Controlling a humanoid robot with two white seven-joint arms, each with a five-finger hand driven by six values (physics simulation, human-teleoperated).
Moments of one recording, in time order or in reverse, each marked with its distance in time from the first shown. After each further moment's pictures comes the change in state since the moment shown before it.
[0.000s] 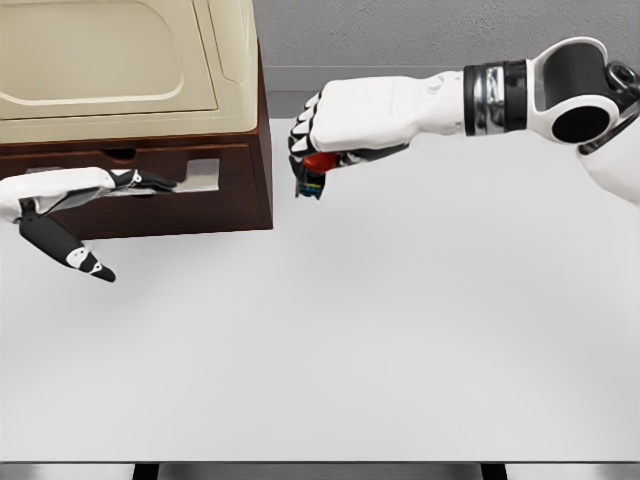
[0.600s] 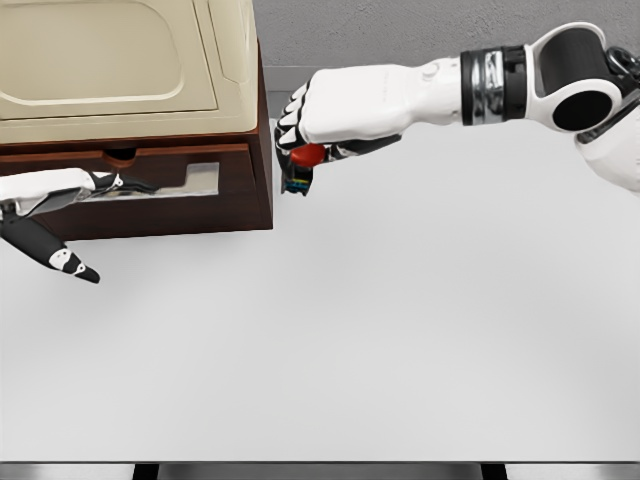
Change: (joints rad) left arm 0.024 0.044 0.001 0.009 0.027 -0.012 0.020; right arm -0.037 0.008 0.022 -0.001 -0.064 0.000 0.000
